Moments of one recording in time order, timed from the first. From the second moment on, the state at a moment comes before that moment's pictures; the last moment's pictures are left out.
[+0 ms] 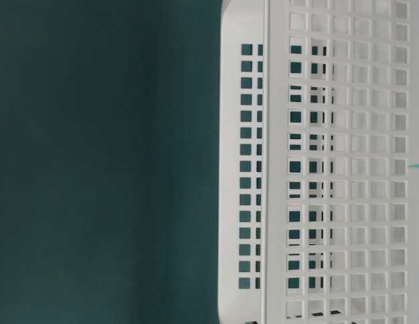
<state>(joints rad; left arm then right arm) 0.00 -0.99 1.17 0.00 -0.29 0.00 0.00 -0.99 1.17 0.00 -0.29 0.00</state>
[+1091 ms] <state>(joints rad) 0.07 -0.66 0.91 0.01 0.31 -1.04 -0.18 -0.53 0.85 0.31 0.54 0.69</state>
